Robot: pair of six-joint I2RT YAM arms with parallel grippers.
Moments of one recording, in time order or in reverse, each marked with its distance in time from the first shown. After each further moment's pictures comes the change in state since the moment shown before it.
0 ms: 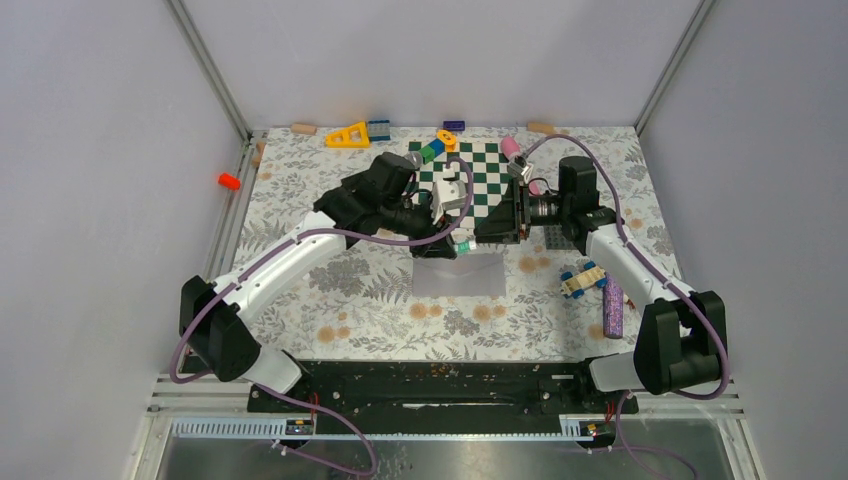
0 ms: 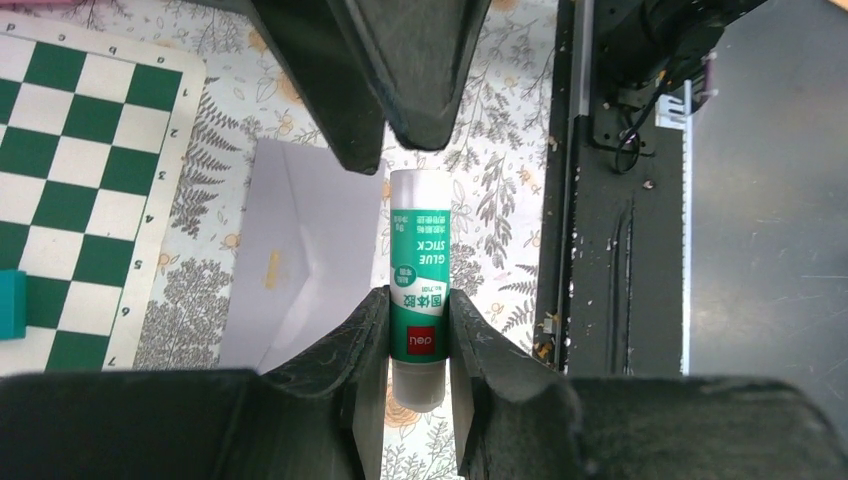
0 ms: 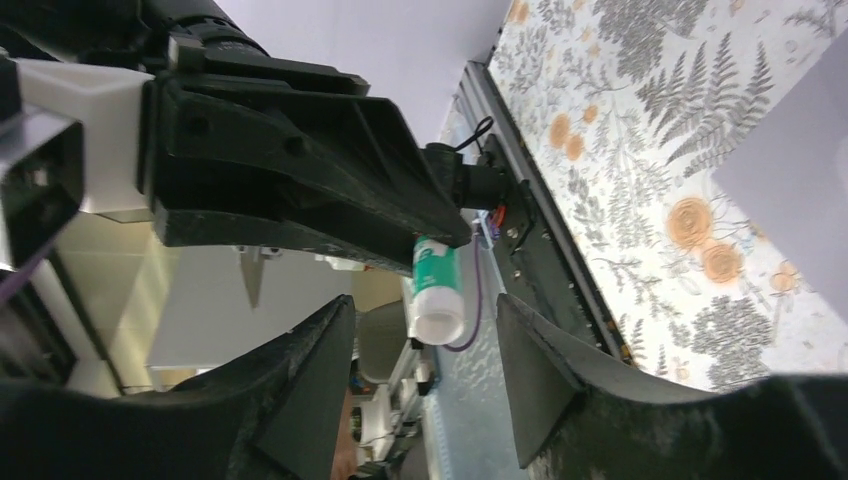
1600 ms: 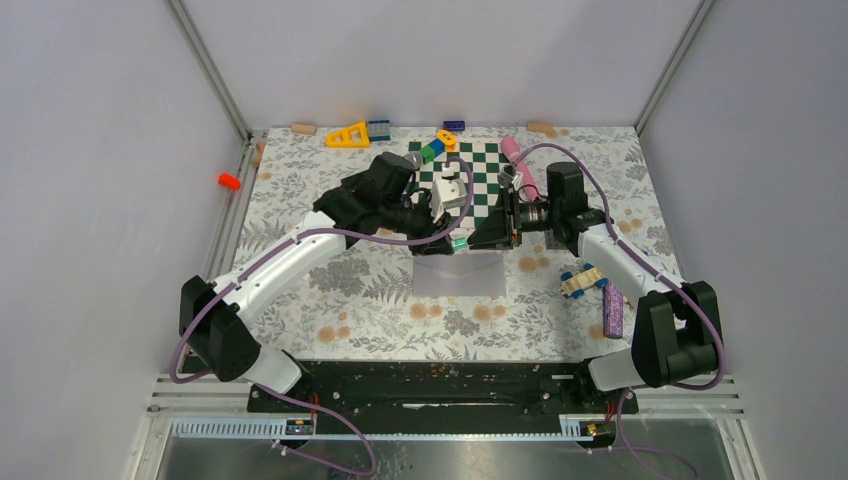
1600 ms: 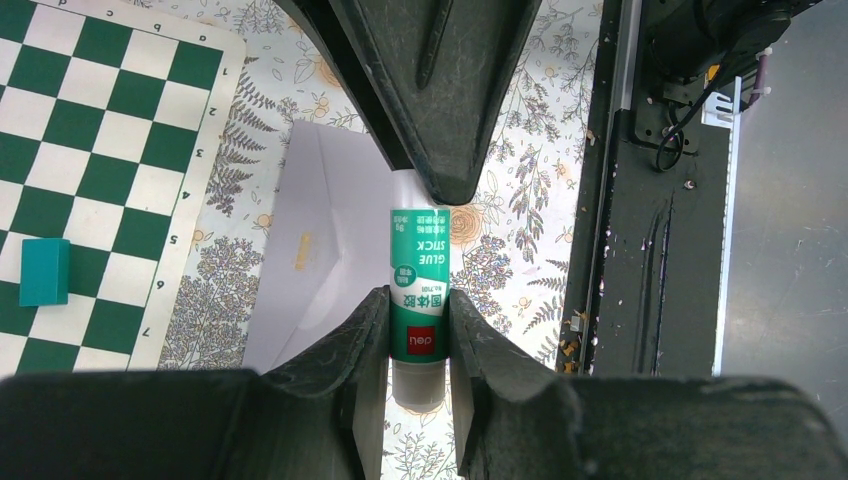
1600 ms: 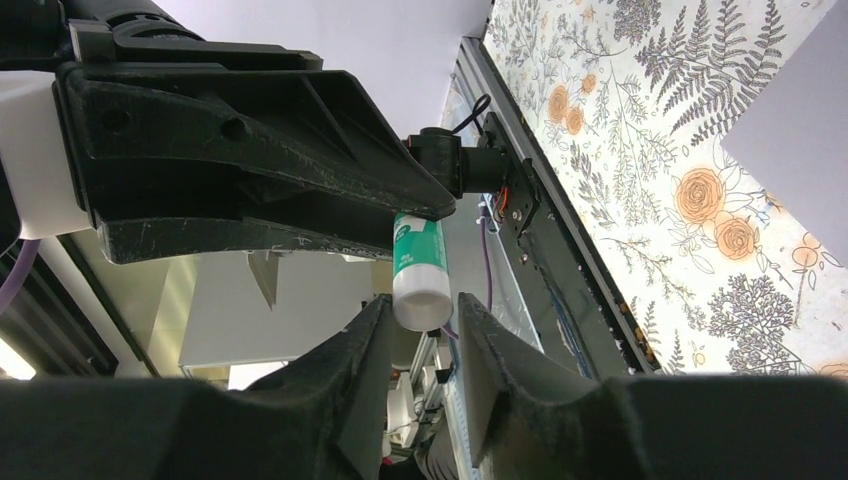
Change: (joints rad) left arm -0.010 0.000 -0.003 -0.004 -0.096 0.013; right arm 0.046 0.039 -0.021 -0.006 0.024 0.051
